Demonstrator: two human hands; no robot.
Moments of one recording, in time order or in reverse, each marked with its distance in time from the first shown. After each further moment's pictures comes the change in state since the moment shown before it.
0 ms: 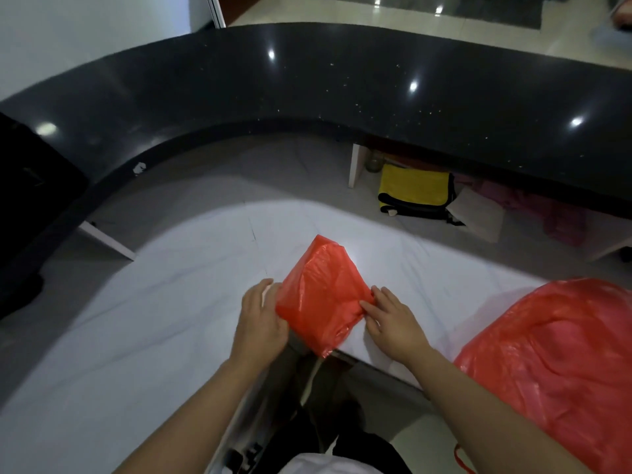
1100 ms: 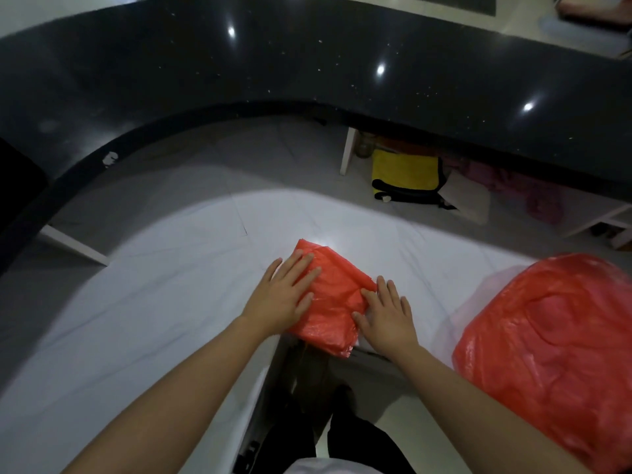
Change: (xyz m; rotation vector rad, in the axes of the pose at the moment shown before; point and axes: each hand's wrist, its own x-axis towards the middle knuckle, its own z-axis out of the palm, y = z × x) left_hand 0.071 -0.023 0.018 0.336 -0.272 0.551; right_hand 0.001 -0.048 0.019 0.021 0.024 0.309
